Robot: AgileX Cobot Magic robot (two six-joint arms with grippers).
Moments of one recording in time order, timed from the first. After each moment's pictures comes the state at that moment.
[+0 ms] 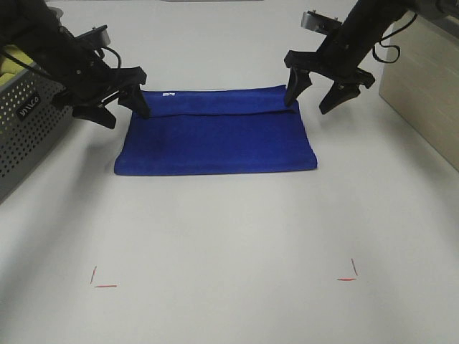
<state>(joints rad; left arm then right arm) -0.13 2.29 -1.78 -0.52 0.82 0.20 0.14 2.50 -2.29 0.35 1.21 -0.14</state>
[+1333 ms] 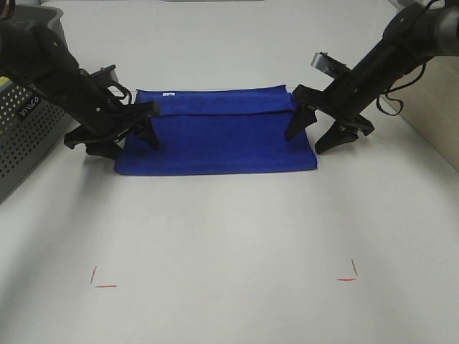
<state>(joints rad) -0.19 2.32 -1.62 -0.55 0.65 0.07 0.08 2.42 -1.87 0.59 1.03 -0.34</state>
